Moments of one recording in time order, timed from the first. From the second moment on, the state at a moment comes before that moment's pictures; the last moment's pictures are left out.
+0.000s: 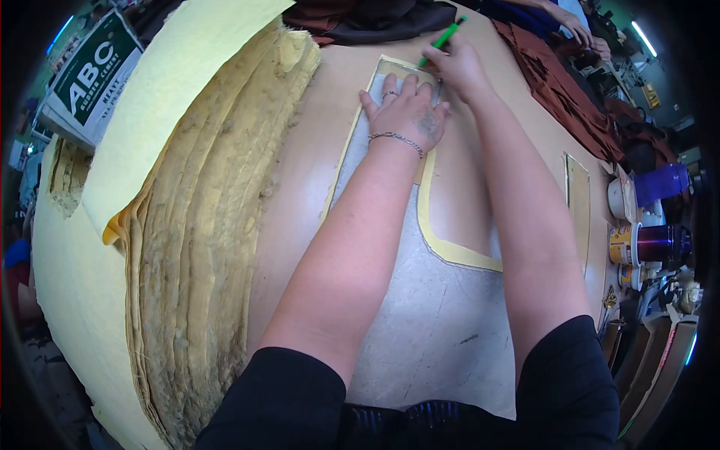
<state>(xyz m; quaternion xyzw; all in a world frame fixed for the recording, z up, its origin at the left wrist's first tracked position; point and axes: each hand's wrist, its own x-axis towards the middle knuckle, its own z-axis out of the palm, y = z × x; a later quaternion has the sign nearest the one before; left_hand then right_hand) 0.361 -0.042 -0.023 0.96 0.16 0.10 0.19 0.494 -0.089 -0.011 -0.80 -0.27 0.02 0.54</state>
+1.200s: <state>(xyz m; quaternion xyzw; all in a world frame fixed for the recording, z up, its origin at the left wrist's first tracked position) 0.363 -0.029 -0.027 0.95 0.18 0.10 0.24 0.274 -0.187 -0.004 -0.79 -0.44 -0.08 0.41</state>
